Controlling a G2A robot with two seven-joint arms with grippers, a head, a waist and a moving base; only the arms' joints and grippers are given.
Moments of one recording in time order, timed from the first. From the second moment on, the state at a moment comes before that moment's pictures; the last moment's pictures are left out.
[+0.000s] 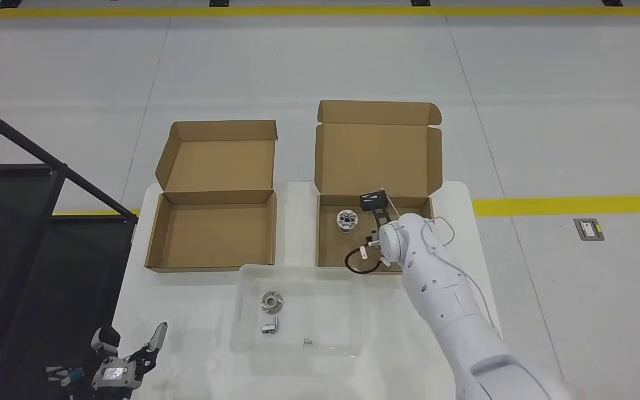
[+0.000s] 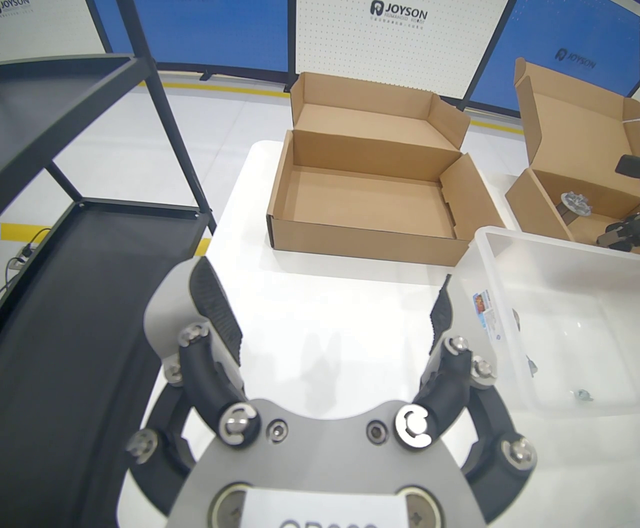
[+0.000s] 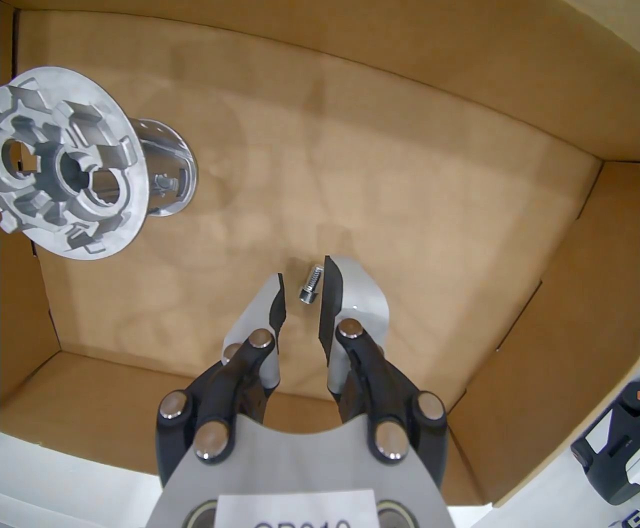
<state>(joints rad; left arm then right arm) 1.90 -1.18 -1.80 -1.82 1.04 -0.10 0.31 -0.37 -1.66 1.26 -0.52 -1.41 0.04 0.82</state>
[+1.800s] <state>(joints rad) 1.90 -1.18 -1.80 -1.82 1.04 -0.10 0.31 -0.73 -1.62 0.83 -1.36 -1.21 -0.52 1.29</state>
